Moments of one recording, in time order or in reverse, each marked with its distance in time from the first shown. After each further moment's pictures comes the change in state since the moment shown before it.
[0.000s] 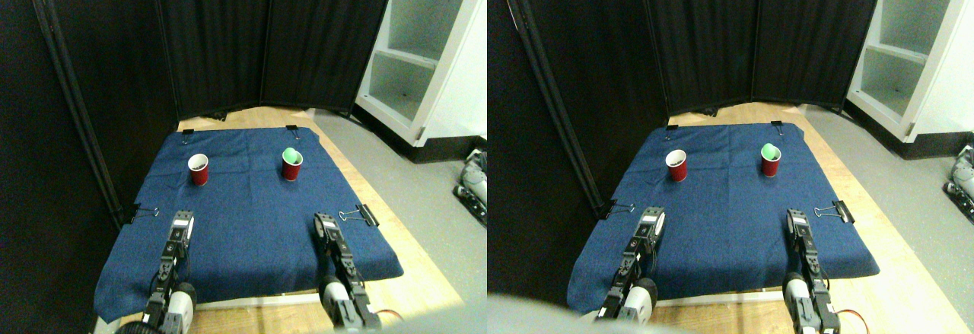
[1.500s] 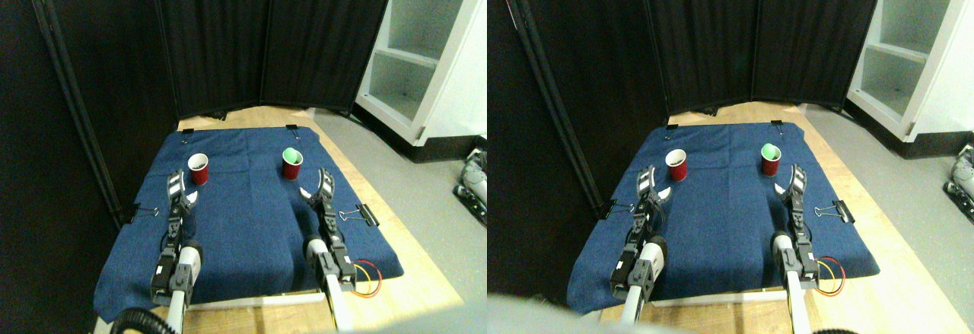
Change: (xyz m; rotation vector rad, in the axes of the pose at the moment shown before) right arm 0.052 0.016 0.042 0.543 -0.233 -0.028; left arm 0.048 0.011 0.034 -0.535 -0.172 0.107
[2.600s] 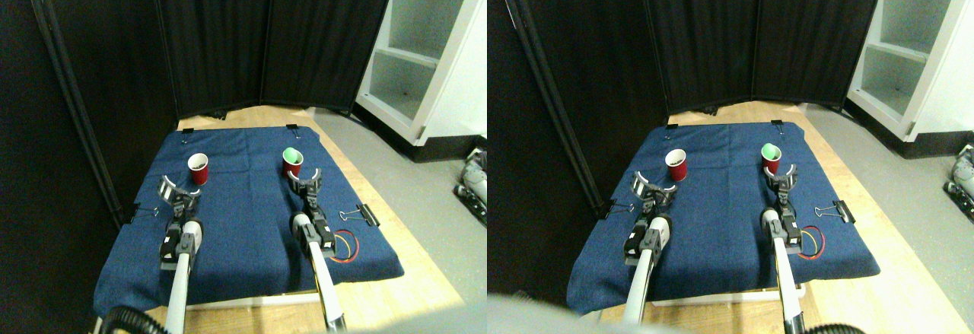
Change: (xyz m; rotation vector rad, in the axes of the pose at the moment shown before) right arm 0.037 0.000 -0.026 0.697 0.040 -0.138; left arm 0.035 0.040 -0.025 -0.547 0.029 0.305
